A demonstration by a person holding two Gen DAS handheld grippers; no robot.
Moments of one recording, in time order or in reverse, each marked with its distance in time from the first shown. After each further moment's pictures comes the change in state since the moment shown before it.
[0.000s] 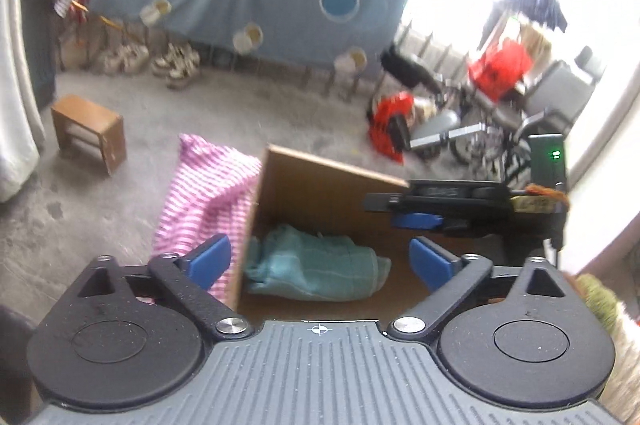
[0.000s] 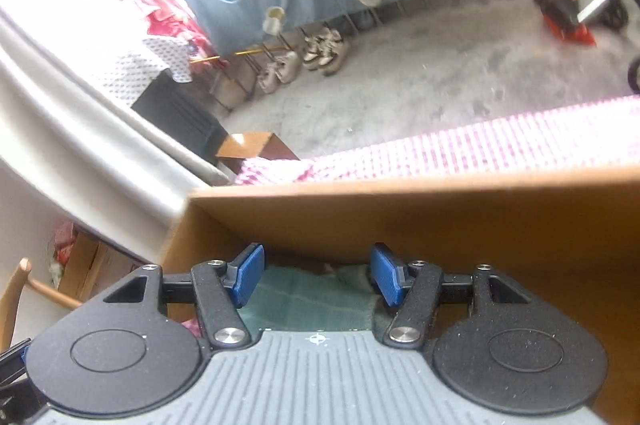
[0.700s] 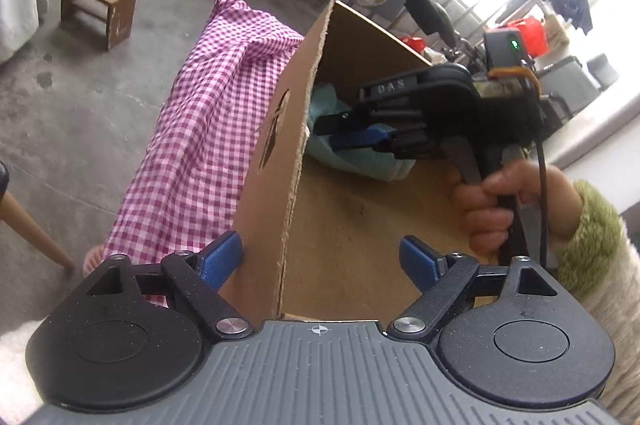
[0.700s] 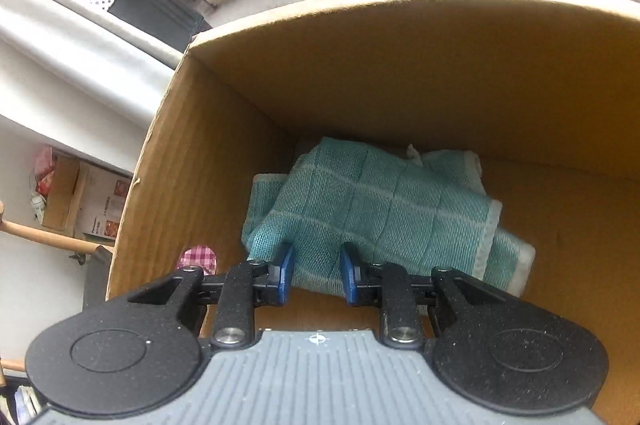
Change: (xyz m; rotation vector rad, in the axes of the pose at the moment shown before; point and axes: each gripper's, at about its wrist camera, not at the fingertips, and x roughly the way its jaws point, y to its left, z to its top) left arm 0.054 0.040 -0.054 -0.204 0.243 -0.083; right arm 0.083 0.054 -0.032 0.028 0.321 -0.059
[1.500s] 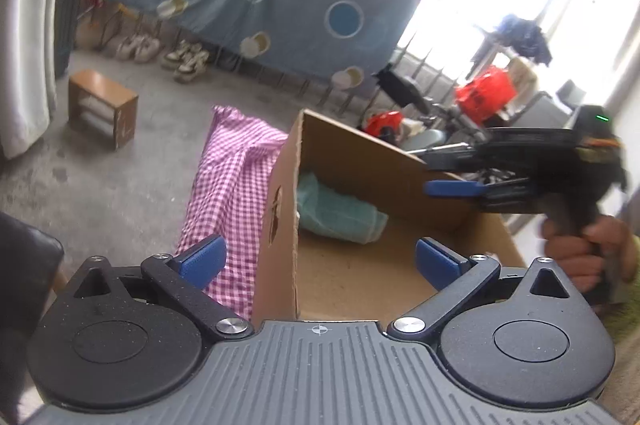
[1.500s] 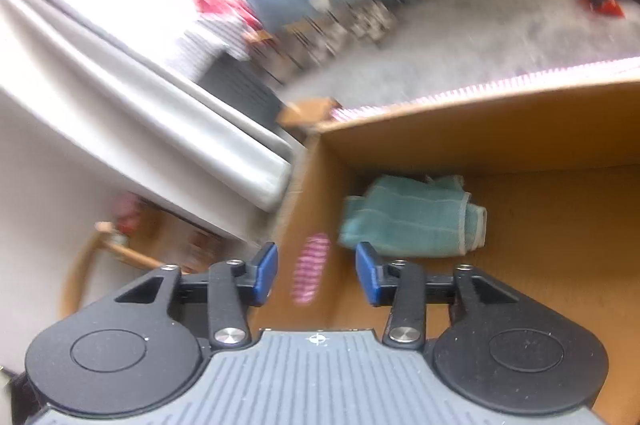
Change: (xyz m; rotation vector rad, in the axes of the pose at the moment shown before) left arm -0.118 0.003 -0.042 0.143 -0.282 -0.022; right arm -0.189 -0.007 -0.083 -0.022 -0.273 0.233
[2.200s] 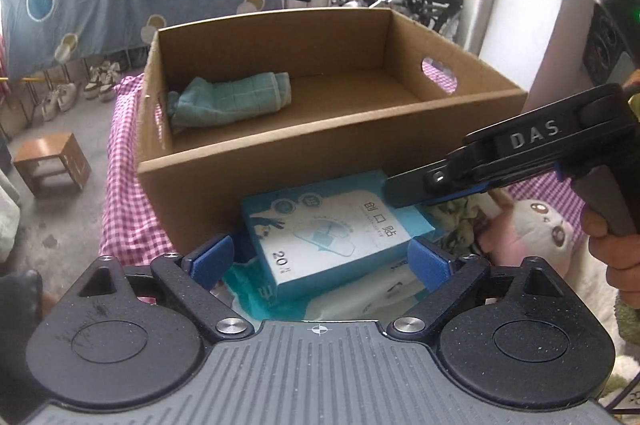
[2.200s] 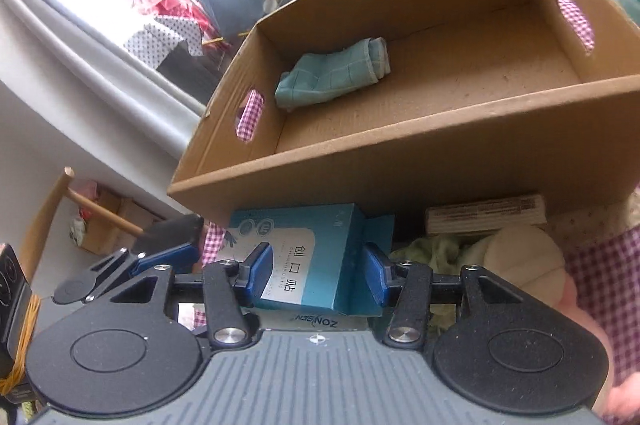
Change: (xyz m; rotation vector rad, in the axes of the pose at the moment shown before) left arm 0.034 -0.077 -0.105 0.511 0.236 -0.013; right arm -0.029 -0.015 -0.184 0.054 -0.040 -0.175
